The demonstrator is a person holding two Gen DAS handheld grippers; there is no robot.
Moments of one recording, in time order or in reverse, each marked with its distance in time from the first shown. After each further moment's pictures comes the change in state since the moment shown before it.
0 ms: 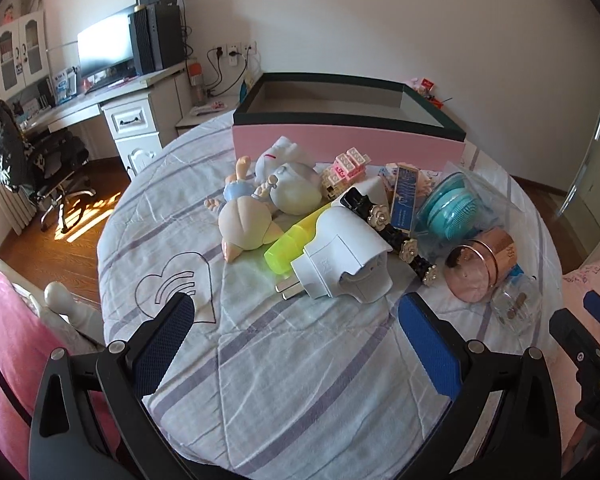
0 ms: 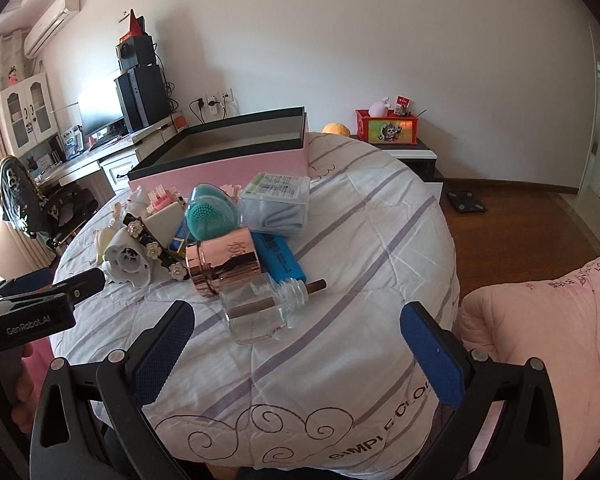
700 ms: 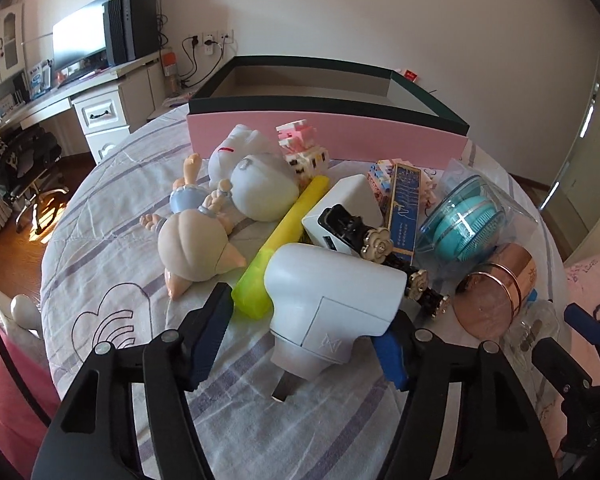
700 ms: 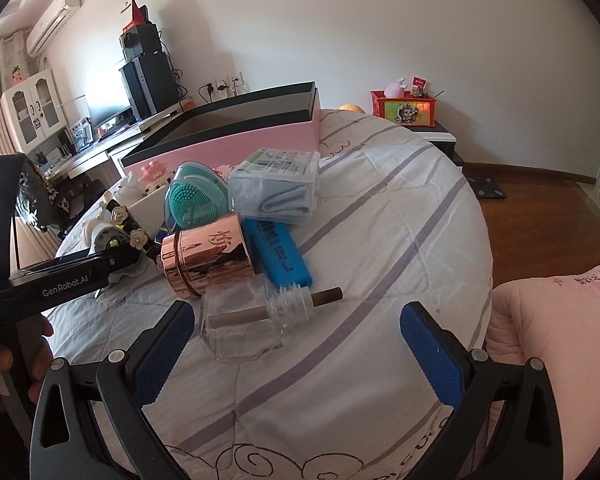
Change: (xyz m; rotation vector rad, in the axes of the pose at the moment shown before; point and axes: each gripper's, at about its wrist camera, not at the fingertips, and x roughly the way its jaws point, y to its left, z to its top) left arm 0.034 -0.007 0.017 0.032 0.021 -0.092; right arm 0.045 0.000 0.007 -0.004 0.054 0.062
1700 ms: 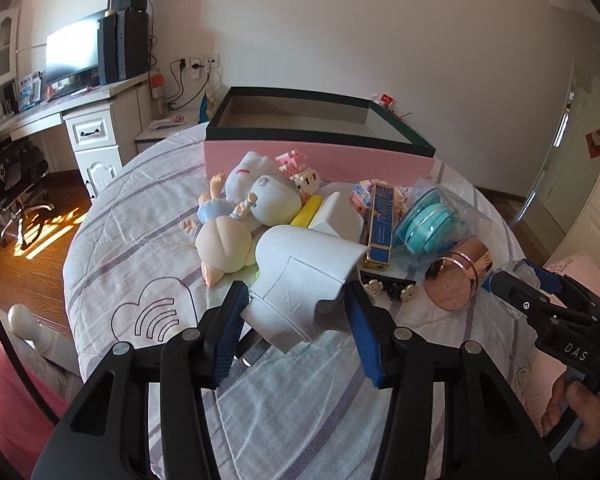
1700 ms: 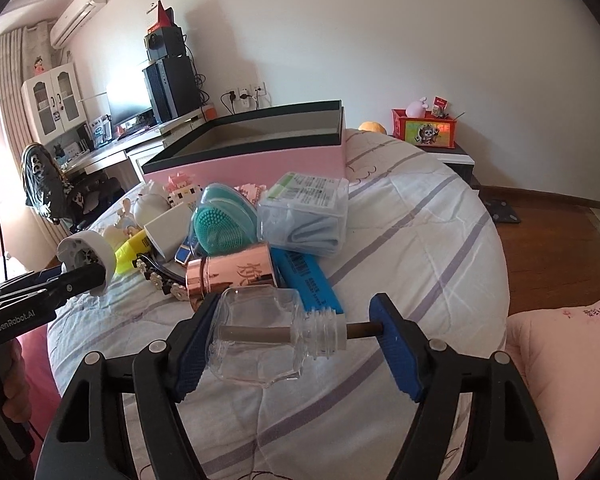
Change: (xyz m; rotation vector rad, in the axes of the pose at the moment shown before) left arm -0.044 0.023 -0.008 0.020 -0.103 -0.094; right arm 0.003 0.012 0.013 -0.068 -0.061 0.050
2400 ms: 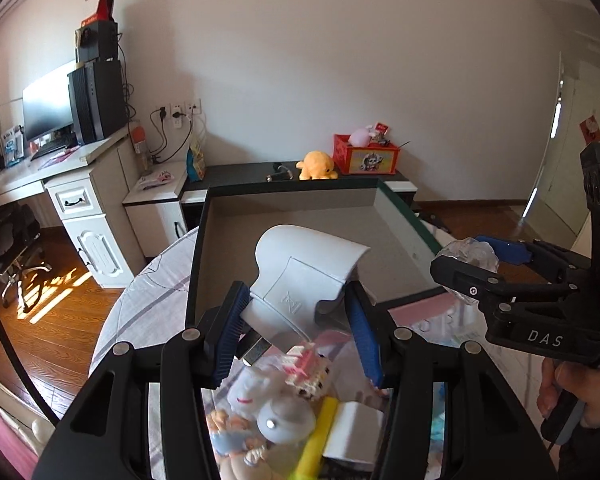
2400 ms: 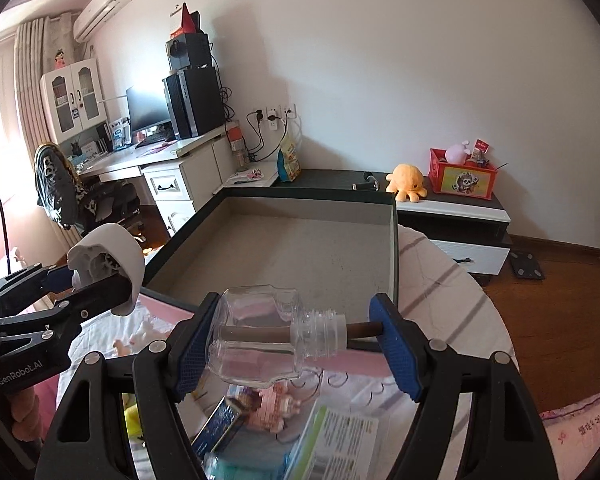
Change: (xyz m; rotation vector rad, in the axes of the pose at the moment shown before) left arm 0.074 -0.001 0.166 0.096 -0.054 0.031; right arm 0.093 0.023 0.173 -0.093 0.006 0.072
